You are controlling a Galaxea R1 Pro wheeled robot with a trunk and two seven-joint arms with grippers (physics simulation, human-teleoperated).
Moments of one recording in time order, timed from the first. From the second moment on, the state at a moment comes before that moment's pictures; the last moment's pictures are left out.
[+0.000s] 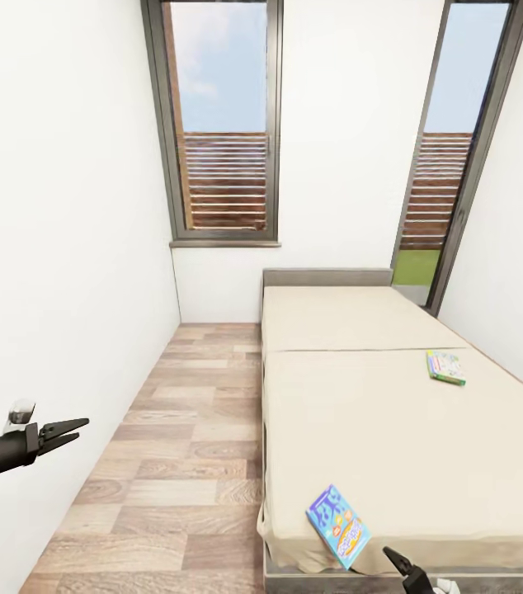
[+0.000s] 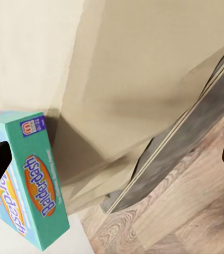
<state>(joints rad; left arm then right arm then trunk) -0.50 0.38 0.66 -1.08 -0.28 0.99 -1.56 -0.27 -0.11 -0.64 -0.38 -0.51 0.38 0.60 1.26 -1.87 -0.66</state>
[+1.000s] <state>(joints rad) -0.50 0.38 0.66 -1.08 -0.28 0.99 -1.56 -0.27 -0.08 -0.43 -0.41 -0.48 0.38 0.68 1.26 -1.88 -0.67</state>
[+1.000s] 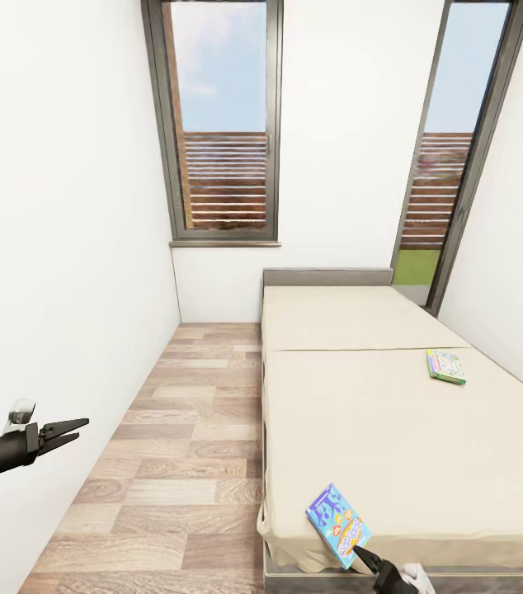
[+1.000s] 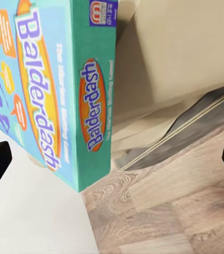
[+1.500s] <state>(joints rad) -0.50 0.38 0.66 -1.08 -0.28 0.99 -1.56 -0.27 -0.08 -0.42 -0.41 -0.48 0.38 0.68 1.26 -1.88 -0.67</state>
